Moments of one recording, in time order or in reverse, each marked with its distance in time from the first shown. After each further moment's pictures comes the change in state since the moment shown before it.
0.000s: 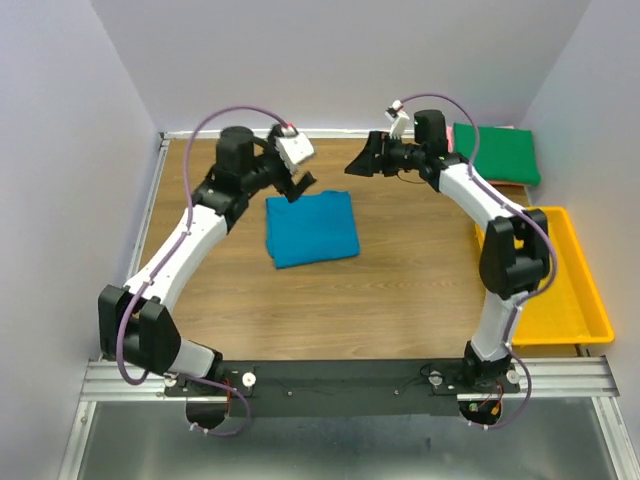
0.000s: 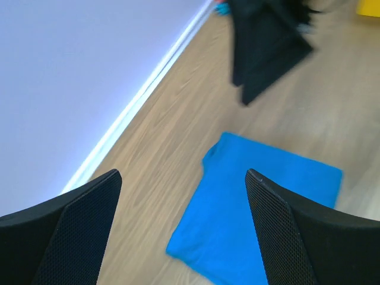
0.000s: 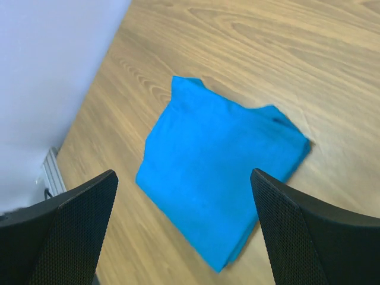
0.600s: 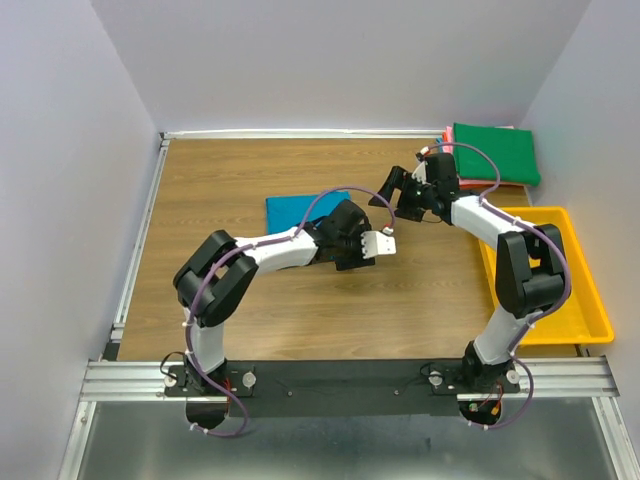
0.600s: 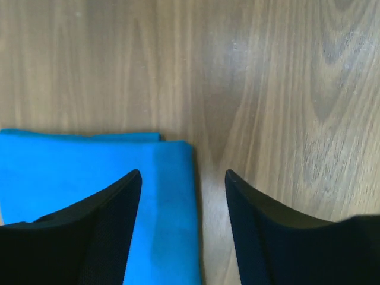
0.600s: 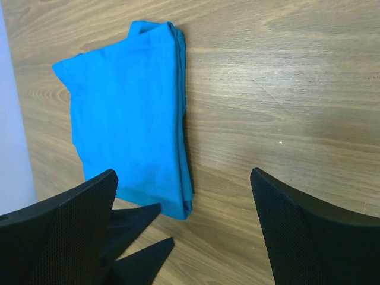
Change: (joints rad) left arm -0.525 0.390 -0.108 -0.070 -0.341 0.219; right arm -0.053 -0.217 -0.460 0.022 0.349 0.243
